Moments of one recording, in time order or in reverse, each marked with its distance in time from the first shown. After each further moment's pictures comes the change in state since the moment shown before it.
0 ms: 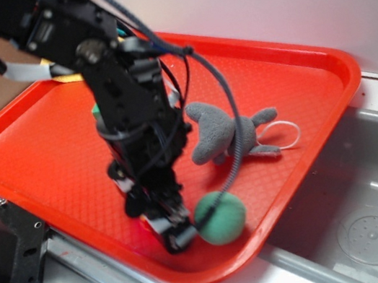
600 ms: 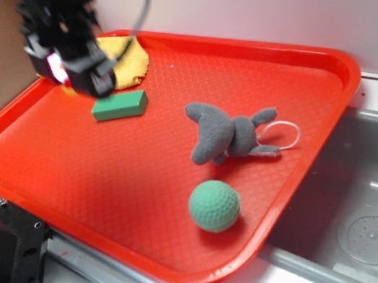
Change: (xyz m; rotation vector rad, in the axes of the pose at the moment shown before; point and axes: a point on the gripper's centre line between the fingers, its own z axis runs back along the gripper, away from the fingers) arm -0.003 0.092 0.118 -0.079 -0.029 0.260
